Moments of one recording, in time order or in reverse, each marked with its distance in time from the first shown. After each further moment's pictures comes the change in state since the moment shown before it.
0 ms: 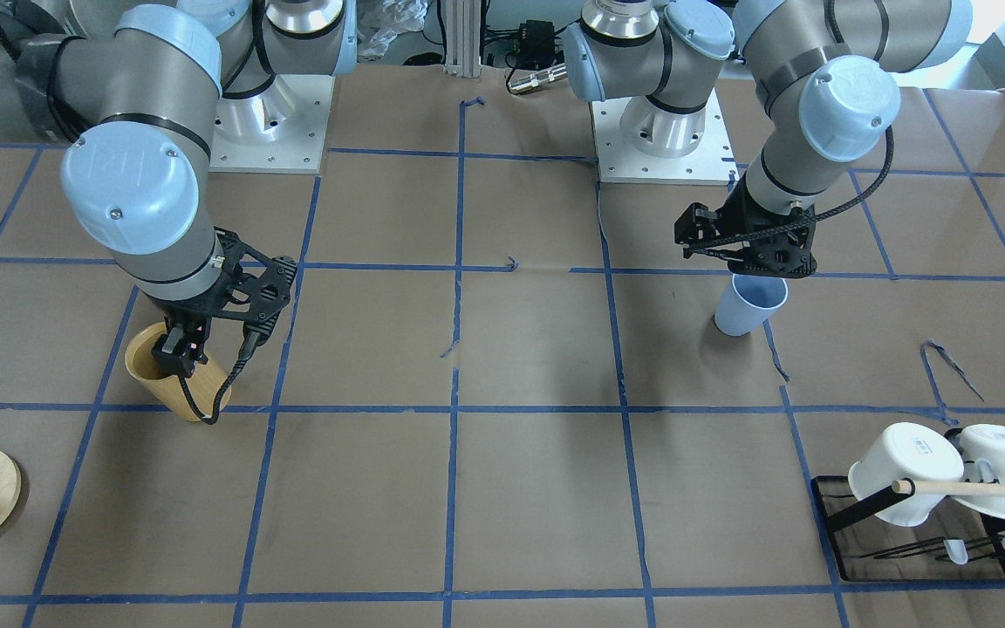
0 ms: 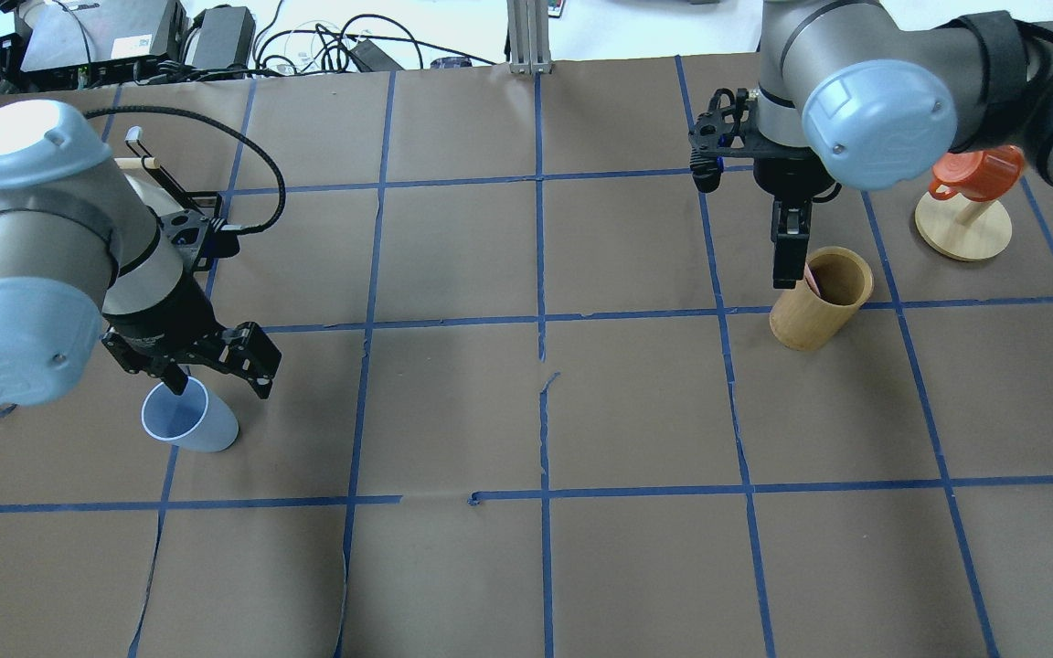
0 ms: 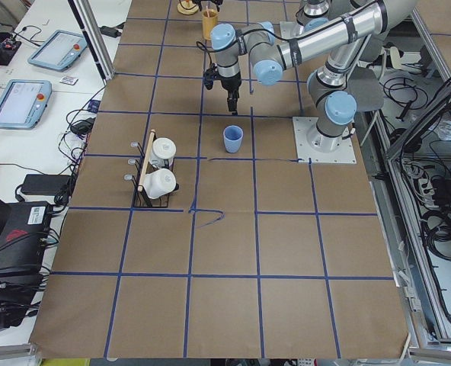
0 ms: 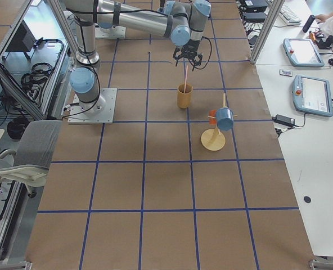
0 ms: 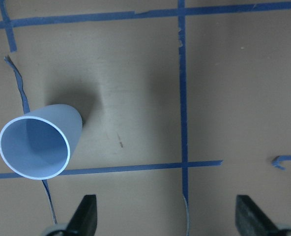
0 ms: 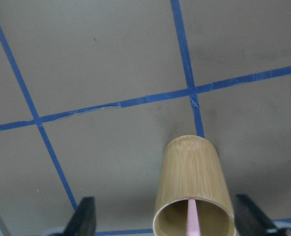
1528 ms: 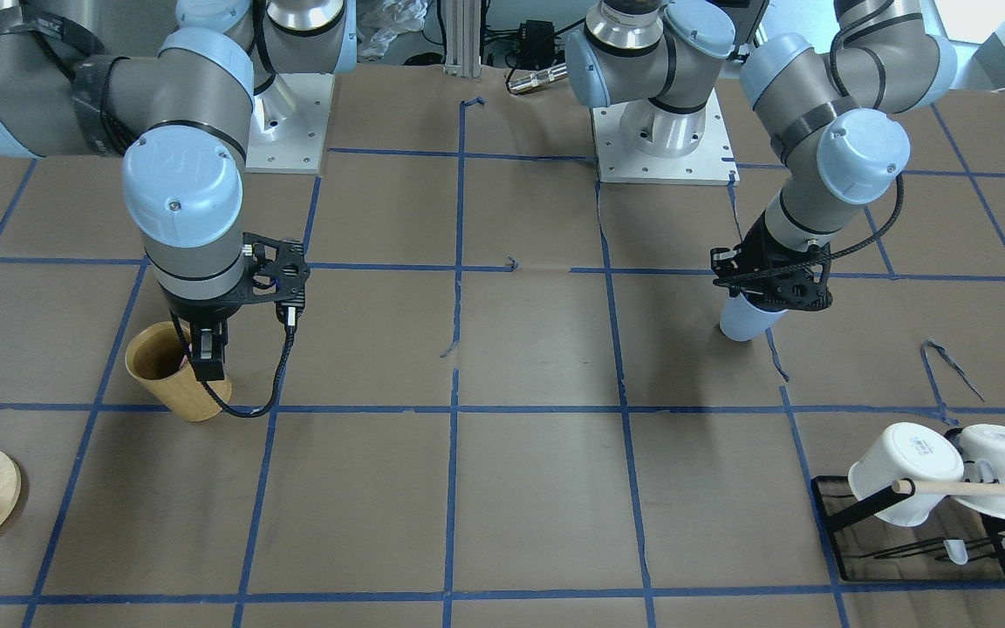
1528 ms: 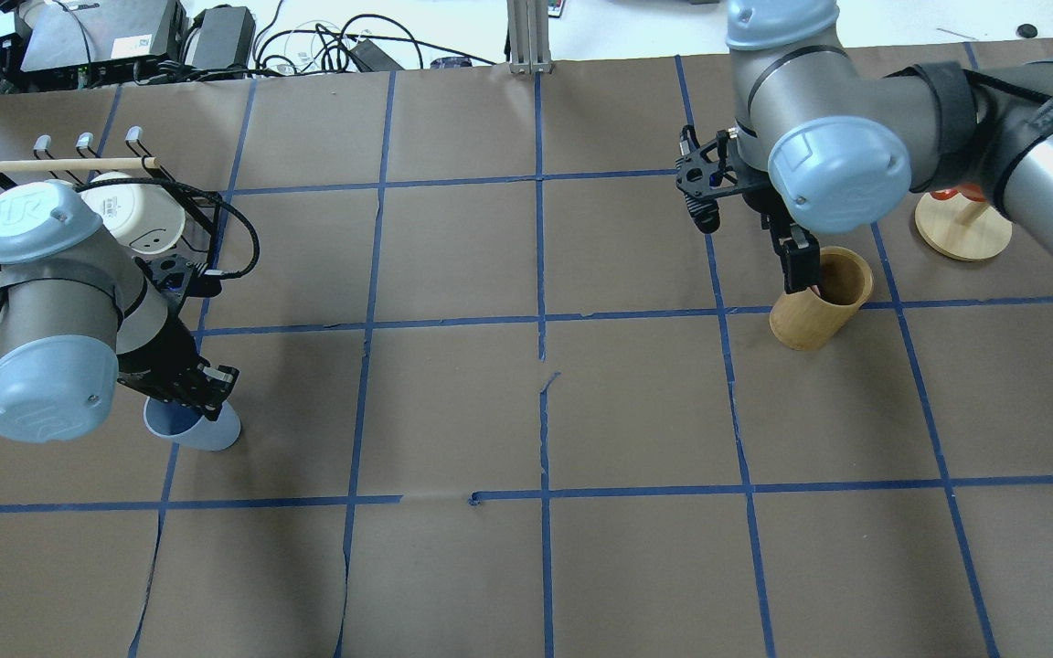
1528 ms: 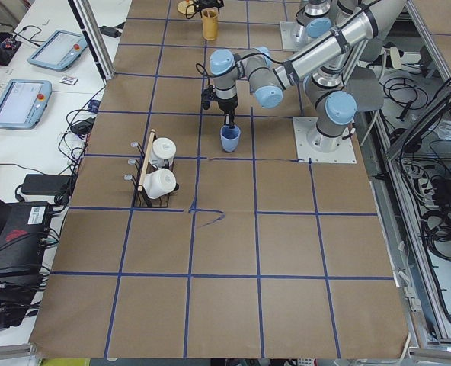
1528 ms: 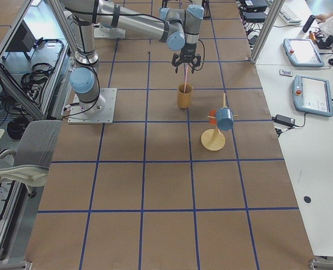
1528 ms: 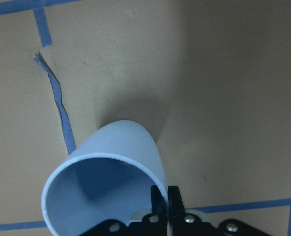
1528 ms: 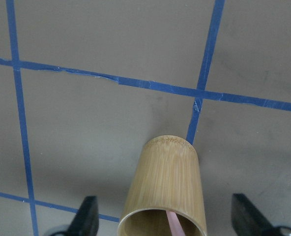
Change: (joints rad) left arm 0.056 -0.076 -0.035 0.163 -0.002 0.051; right arm 0.016 -0.025 0.121 -0.191 -0.077 -0.375
